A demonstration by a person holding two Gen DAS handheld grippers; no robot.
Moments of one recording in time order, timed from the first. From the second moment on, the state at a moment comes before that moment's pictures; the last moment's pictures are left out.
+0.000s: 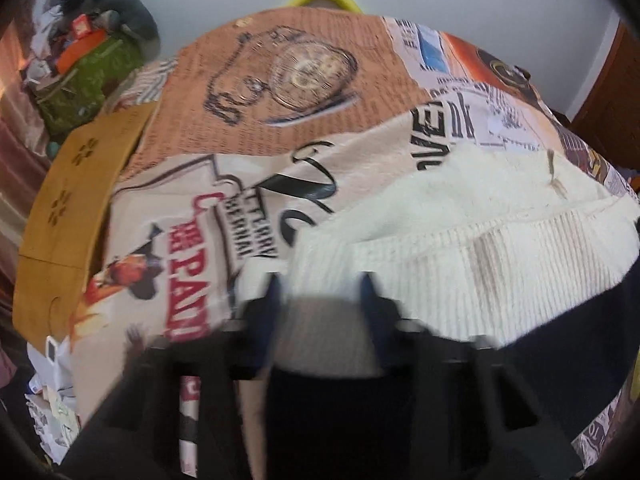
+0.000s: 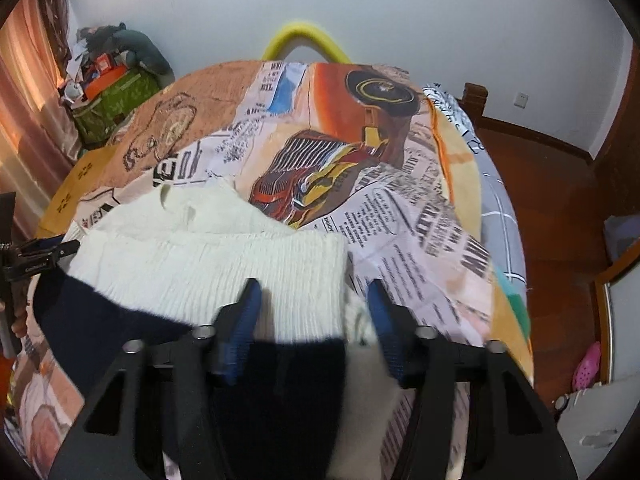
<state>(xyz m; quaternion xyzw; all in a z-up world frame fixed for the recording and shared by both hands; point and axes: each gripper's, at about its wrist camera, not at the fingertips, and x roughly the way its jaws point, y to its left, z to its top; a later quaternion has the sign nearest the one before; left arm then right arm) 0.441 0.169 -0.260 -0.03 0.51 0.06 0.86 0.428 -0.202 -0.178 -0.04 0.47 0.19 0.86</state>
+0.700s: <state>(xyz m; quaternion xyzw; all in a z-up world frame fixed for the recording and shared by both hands) 0.478 0.184 -0.244 0.03 0.45 0.15 0.88 0.464 -0.173 -0.175 -0.09 0.44 0.16 0.88</state>
